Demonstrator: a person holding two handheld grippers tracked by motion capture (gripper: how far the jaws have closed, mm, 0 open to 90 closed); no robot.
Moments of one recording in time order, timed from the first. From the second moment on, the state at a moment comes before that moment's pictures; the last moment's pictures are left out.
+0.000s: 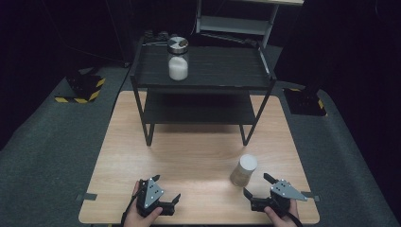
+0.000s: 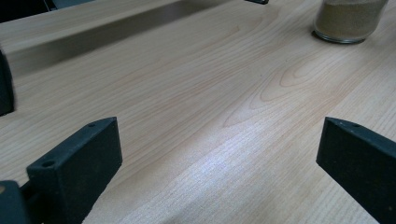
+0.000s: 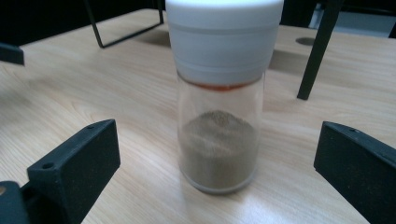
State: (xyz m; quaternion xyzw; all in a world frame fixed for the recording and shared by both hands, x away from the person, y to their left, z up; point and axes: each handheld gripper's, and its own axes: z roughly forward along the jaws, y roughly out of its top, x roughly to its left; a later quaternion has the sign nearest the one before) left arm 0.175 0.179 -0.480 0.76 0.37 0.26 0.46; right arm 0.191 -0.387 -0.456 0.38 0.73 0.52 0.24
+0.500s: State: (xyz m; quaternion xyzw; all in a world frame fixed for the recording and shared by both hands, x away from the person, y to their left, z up) left arm 0.173 0.171 -0.478 0.78 0.35 0.28 0.44; right arm 0.188 -0.370 -0.452 0.38 0.71 0.53 0.26
